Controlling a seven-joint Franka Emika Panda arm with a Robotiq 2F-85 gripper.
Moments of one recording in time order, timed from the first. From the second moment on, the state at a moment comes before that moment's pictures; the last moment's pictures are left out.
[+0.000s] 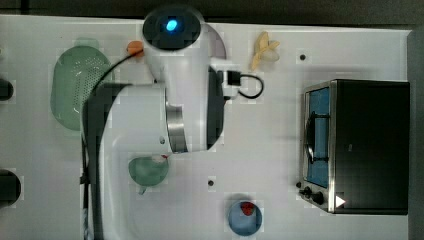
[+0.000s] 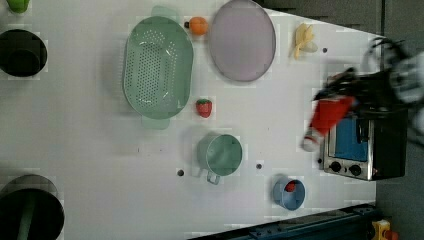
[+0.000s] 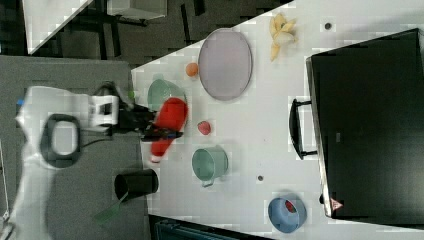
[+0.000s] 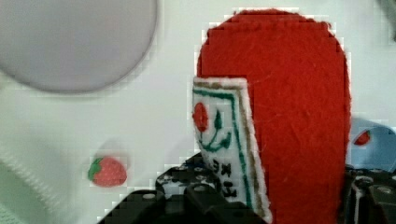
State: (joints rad) arm 0.23 0.17 -0.12 -1.87 0.00 0.24 0.08
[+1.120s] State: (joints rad) arm 0.14 0.36 -0.20 -2.28 0.00 0.88 0.08
